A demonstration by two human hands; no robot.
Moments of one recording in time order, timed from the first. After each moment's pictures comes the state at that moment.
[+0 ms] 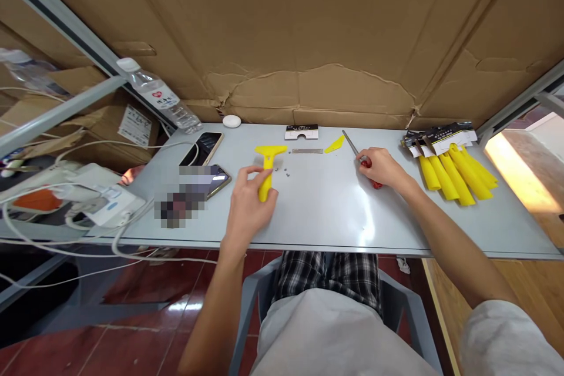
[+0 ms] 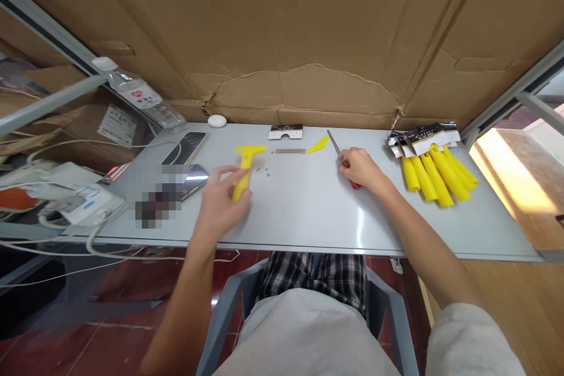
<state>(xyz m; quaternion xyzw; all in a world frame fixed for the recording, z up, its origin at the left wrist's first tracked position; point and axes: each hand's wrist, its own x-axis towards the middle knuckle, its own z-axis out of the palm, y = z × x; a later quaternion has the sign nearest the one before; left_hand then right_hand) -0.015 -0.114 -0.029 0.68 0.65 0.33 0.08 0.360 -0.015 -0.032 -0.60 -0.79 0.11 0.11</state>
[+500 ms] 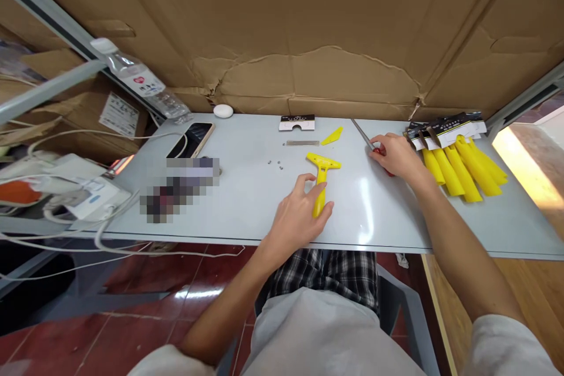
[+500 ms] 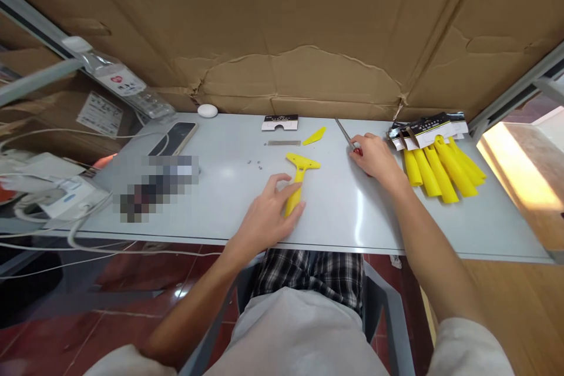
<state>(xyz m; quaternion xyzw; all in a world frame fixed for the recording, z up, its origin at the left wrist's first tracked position) 0.085 -0.145 -0.032 0.79 0.57 0.18 0.13 0.398 -0.009 -0.034 -0.62 -0.77 0.04 0.12</state>
